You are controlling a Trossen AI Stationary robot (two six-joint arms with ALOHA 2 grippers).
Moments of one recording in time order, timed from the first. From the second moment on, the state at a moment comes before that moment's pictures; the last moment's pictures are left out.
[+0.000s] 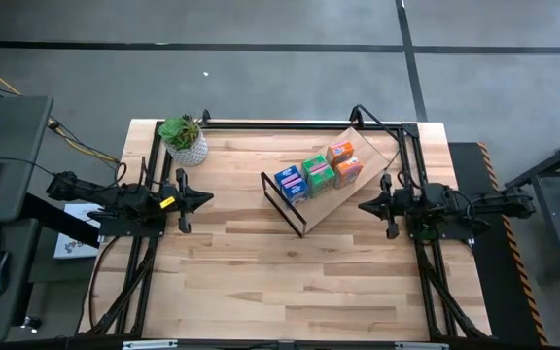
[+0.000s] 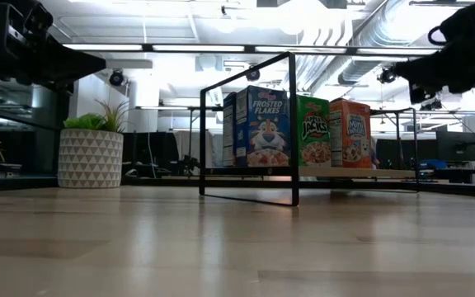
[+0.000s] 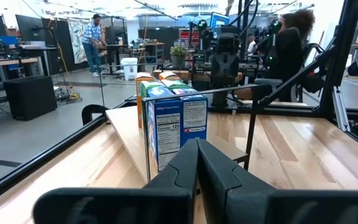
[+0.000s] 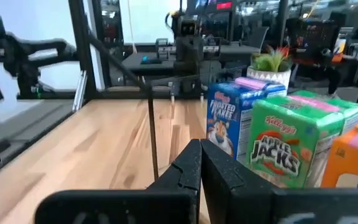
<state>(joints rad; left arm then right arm) -0.26 0.03 0.01 0.07 -0.46 0.03 0.08 0.04 0.01 0.04 0.06 0.00</state>
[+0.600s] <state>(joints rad) -0.26 0.03 0.01 0.07 -0.46 0.03 0.08 0.06 0.01 0.02 0.05 0.14</state>
